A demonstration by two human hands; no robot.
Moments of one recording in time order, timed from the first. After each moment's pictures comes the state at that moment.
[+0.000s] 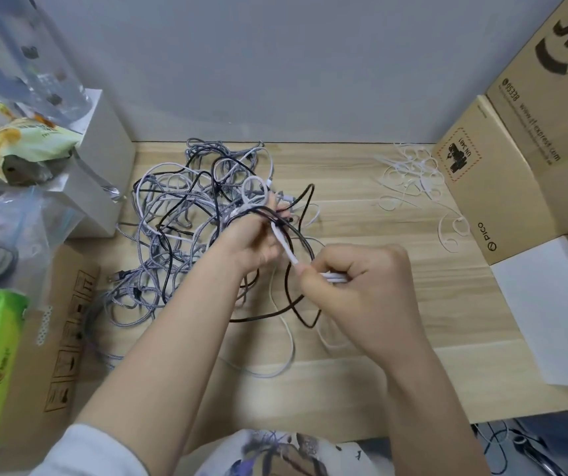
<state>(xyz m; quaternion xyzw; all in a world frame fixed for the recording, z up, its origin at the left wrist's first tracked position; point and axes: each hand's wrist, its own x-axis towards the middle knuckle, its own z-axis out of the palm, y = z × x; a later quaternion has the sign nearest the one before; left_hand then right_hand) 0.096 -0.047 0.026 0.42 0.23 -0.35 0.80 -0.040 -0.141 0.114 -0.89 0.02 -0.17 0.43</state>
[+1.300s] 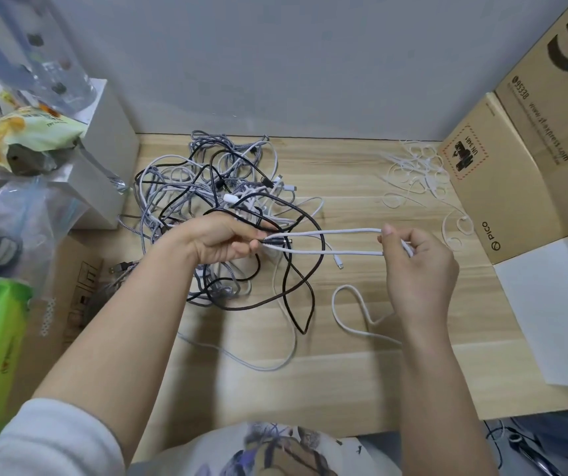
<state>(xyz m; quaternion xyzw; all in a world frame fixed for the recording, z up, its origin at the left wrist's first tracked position) 0.105 0.006 0.045 0.54 0.11 -0.52 0.65 -0.030 -0.188 0.074 -0.81 0.35 -0.20 0.43</state>
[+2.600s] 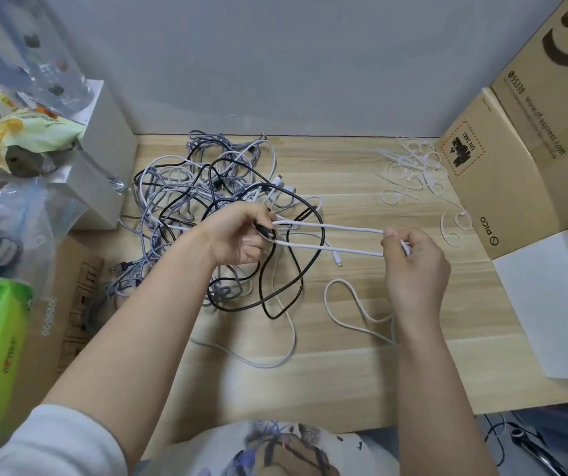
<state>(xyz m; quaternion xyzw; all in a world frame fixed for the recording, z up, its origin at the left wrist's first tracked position) 0.101 -0.012 0.045 0.51 0.13 -0.52 0.67 -0.031 -0.198 0.055 -0.82 0.36 -0.20 0.40</state>
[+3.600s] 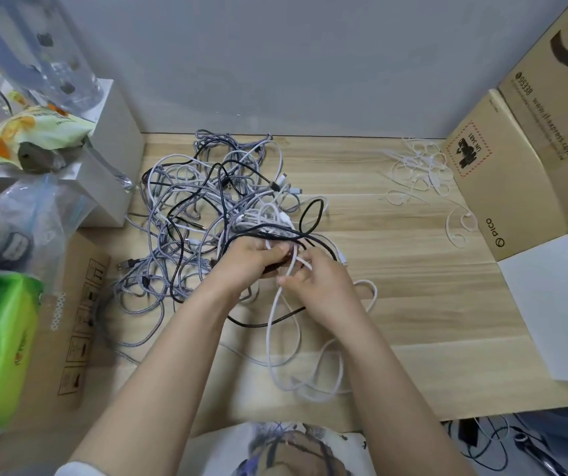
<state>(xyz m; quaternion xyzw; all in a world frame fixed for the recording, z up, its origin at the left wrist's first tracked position) 0.040 -0.011 0.038 0.68 0.03 -0.34 0.65 -0.016 -0.125 0.044 -0.89 0.16 0.12 0.42</state>
